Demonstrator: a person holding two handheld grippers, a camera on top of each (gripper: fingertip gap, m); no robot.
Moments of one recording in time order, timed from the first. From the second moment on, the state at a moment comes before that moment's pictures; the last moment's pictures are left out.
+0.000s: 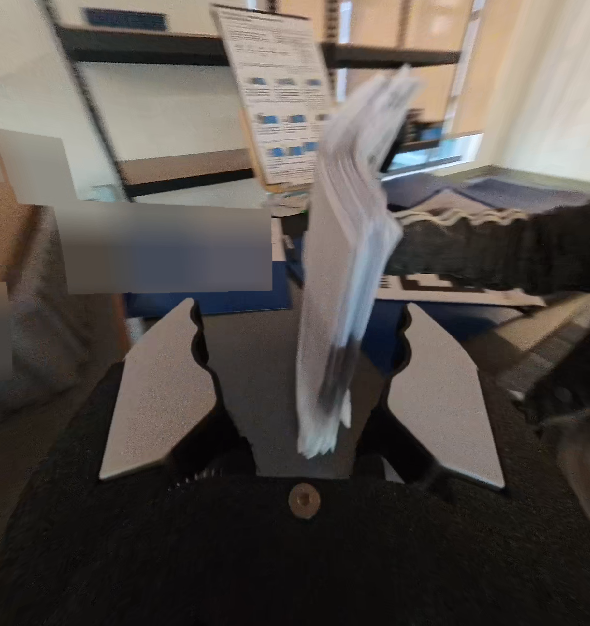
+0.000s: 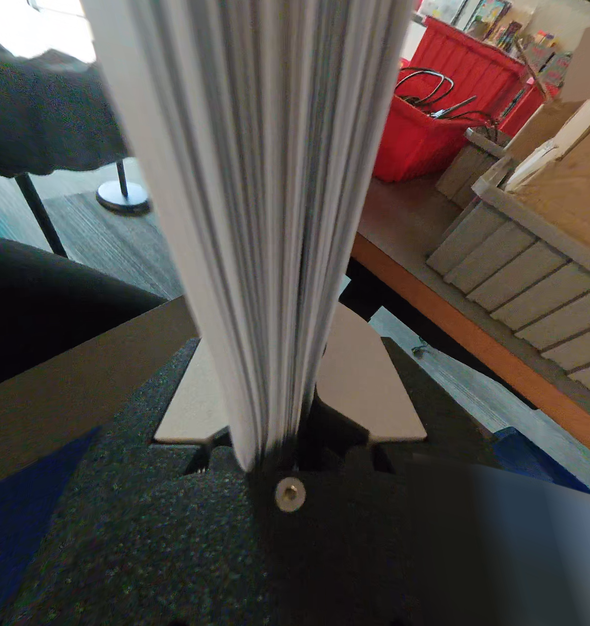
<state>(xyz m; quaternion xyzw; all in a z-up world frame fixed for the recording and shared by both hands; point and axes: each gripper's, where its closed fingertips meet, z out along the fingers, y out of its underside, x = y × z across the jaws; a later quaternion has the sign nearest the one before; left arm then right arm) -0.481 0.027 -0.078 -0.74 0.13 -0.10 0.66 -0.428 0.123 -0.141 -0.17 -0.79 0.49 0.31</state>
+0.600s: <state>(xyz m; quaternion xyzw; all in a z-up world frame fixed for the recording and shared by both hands) -0.463 0.014 -0.067 -0.84 0.20 -0.05 0.50 -0.460 0.103 -0.060 -0.11 -0.89 0.33 0.30</state>
